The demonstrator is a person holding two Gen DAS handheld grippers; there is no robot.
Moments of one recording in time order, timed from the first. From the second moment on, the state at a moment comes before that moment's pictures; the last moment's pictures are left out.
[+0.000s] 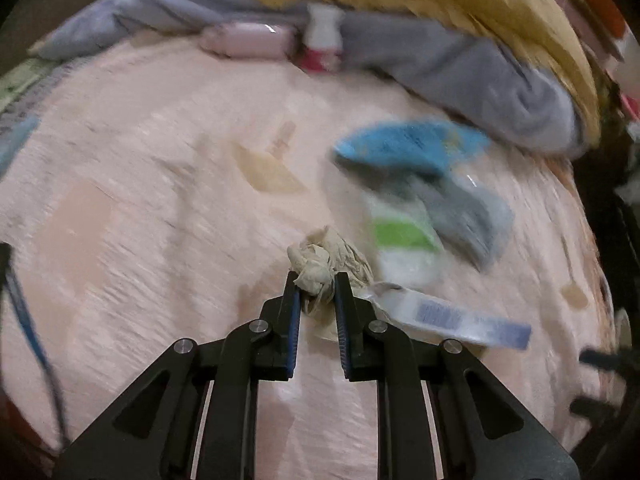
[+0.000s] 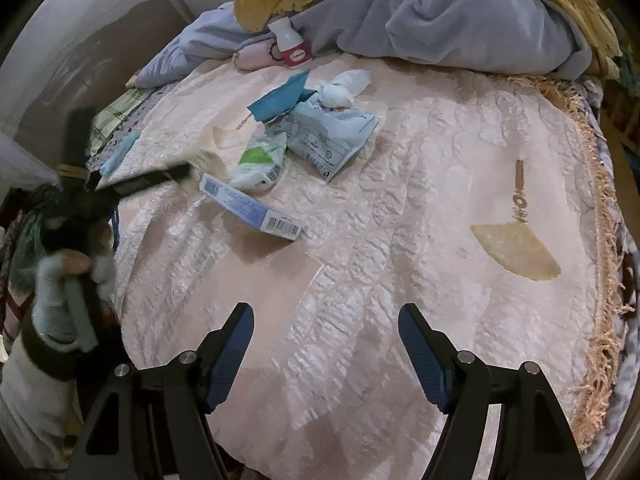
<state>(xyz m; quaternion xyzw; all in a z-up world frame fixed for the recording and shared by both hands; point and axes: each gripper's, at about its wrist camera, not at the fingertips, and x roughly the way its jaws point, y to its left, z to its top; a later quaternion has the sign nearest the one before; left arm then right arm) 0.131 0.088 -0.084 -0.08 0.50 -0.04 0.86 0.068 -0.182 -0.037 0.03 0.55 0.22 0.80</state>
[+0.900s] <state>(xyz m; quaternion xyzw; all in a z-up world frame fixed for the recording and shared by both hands) 0.019 0.027 -0.046 -0.06 0.49 -0.22 0.84 0.100 -0.166 -0.052 0.06 0.56 0.19 0.81</state>
